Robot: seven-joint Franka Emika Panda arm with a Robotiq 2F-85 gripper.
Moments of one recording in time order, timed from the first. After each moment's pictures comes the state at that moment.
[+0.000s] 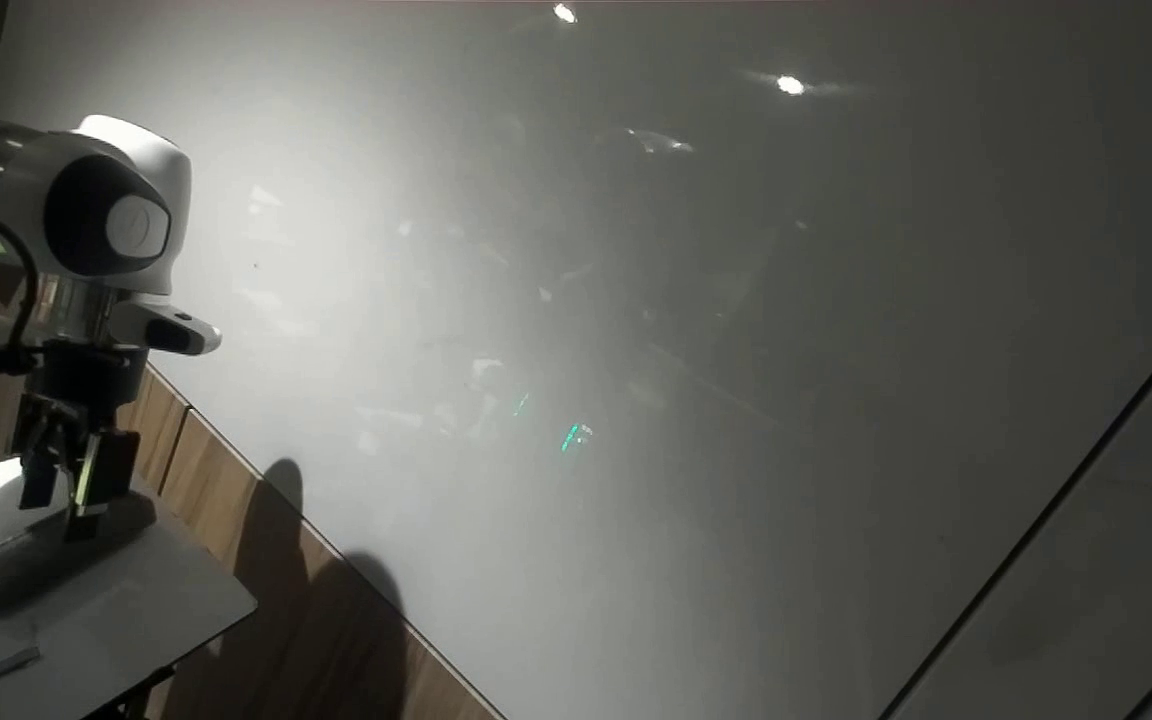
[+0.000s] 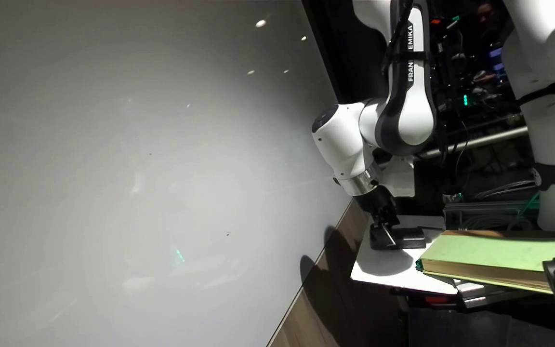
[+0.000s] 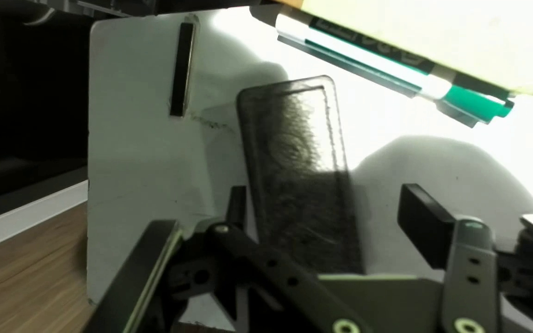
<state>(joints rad) 0.01 0.00 0.15 -2.78 -0.50 2.60 0.64</state>
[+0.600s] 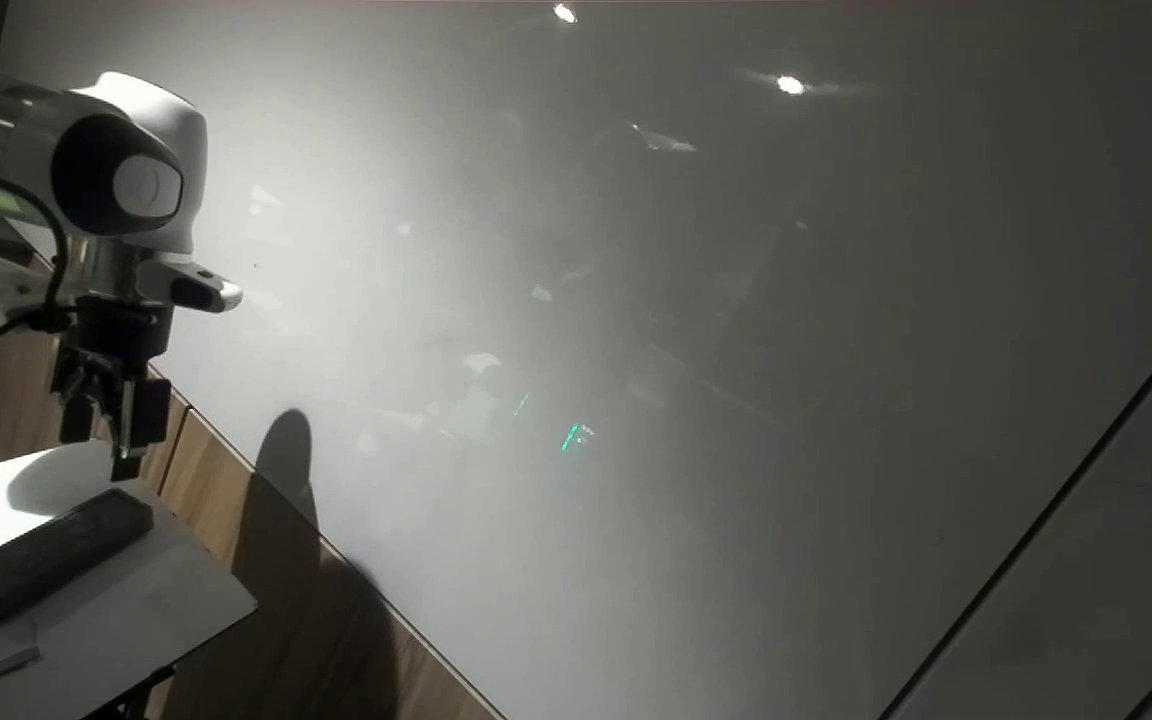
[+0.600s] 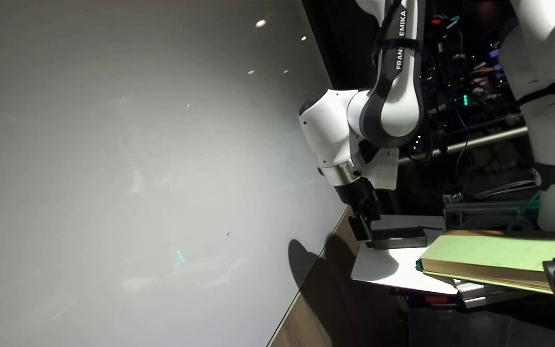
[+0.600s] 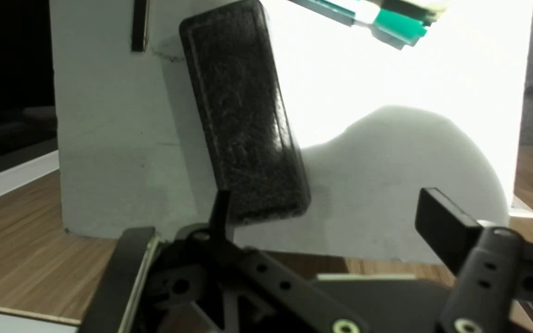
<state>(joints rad) 0.07 -0.06 0.15 -2.74 -0.38 2.61 0.57</state>
